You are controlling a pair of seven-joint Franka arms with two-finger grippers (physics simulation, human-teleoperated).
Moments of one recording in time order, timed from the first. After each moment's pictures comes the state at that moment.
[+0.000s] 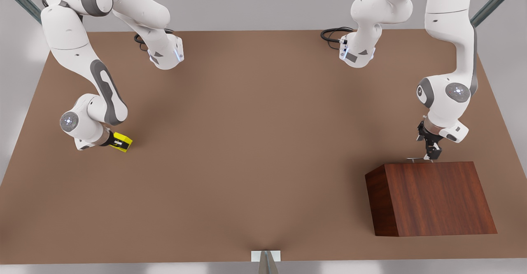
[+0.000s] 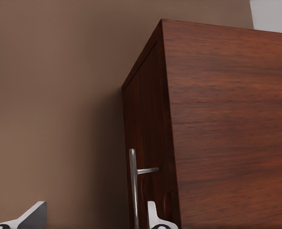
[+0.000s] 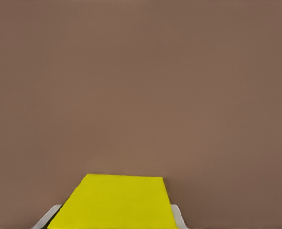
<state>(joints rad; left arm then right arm) -0.06 0.16 0.26 -2.27 0.12 2.72 -1.45 -0.33 0.41 0.05 -2.24 -0.04 2.58 0.07</state>
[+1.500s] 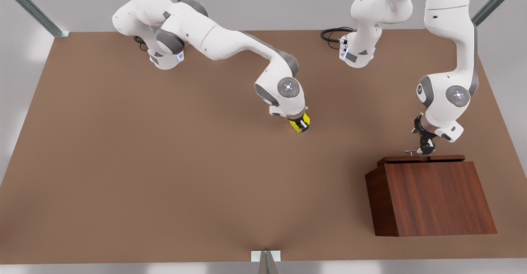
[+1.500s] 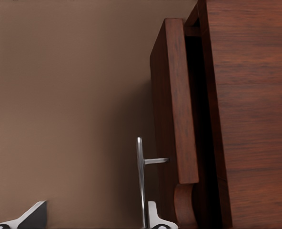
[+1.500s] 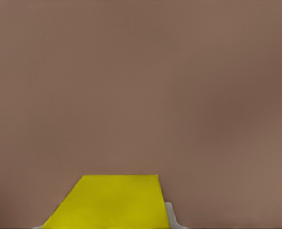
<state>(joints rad) -0.06 0.12 0.24 -2.27 0.12 2.52 -1.44 0.85 0.95 0.15 -0.94 0.03 2.02 1.92</state>
